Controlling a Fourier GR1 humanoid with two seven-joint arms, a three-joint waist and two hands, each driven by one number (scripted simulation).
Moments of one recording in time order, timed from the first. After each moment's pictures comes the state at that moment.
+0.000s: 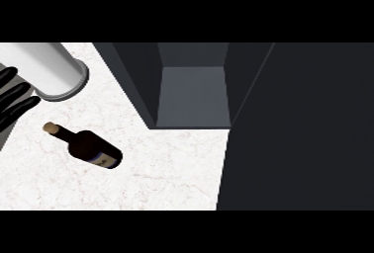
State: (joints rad) left arm -0.17 0.45 0.31 -2.07 1.03 -0.32 0.72; right arm -0.07 -0.10 0.18 -2.49 -0.03 -0.01 0.63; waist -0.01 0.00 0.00
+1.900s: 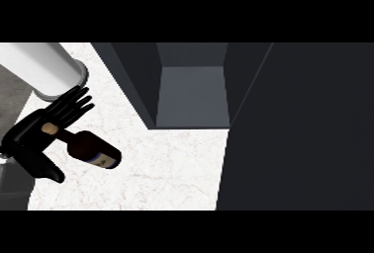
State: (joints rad) left arm -0.26 0.30 0.29 -1.30 0.43 -0.78 0.20; right arm -0.11 -0.09 0.17 -2.50 -0.04 -0.01 0.67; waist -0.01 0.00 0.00
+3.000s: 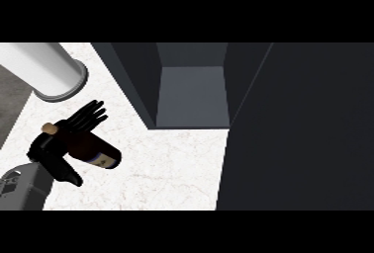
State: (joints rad) left arm -0.29 0.30 0.25 -1.00 0.18 -0.85 -0.14; right arm -0.10 -0.09 0.18 -2.50 -0.04 0.00 0.68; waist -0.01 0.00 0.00
